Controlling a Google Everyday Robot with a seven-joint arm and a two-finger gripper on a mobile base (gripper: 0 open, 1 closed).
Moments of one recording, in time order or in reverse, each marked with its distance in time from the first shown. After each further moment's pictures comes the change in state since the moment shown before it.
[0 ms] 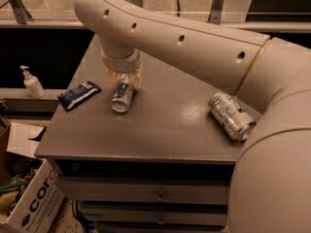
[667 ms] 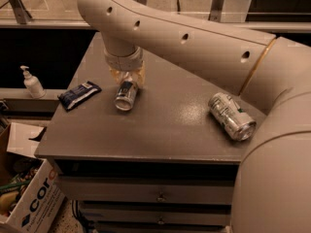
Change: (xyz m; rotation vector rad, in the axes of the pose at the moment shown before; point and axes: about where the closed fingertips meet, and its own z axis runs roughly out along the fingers) arm 0.004 0.005 -0.005 0.002 0.009 -0.002
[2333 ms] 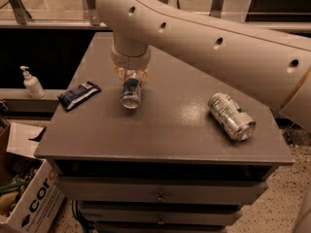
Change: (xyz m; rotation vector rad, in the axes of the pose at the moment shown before) arm 0.002 -0.001 -0.024 0.160 0.086 -0.083
